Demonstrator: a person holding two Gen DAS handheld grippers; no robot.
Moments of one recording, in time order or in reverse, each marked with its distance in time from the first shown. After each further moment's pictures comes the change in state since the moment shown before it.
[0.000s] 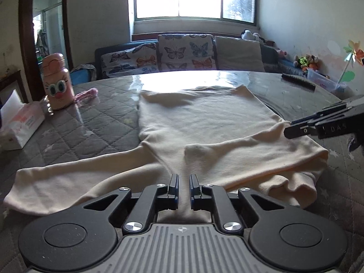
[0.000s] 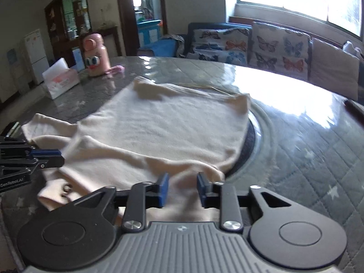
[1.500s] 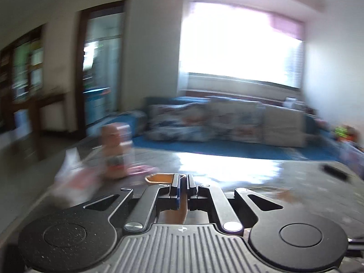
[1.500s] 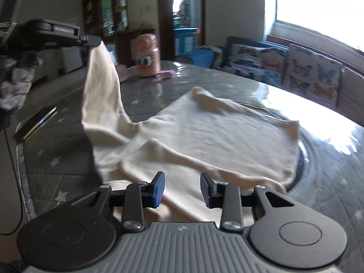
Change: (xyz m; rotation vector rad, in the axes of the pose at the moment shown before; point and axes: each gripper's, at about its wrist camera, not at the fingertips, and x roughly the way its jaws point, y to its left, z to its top) left arm -0.054 0.031 0.104 -0.115 -0.303 0.113; right arm -0.023 0.056 -0.003 -0.106 -0.060 0.068
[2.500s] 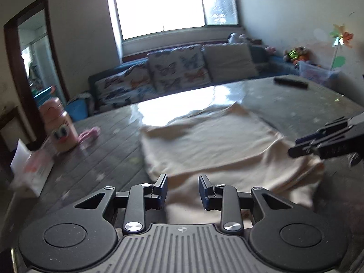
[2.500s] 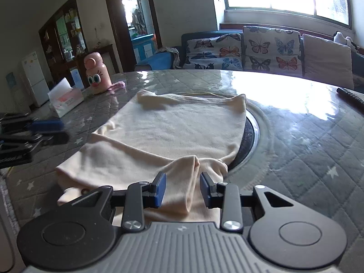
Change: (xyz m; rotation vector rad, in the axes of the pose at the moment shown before) left arm 0.016 -0.024 -0.084 0.277 0.257 -0.110; right arm 0.001 -0.062 -0.019 0.222 0.002 -0.086
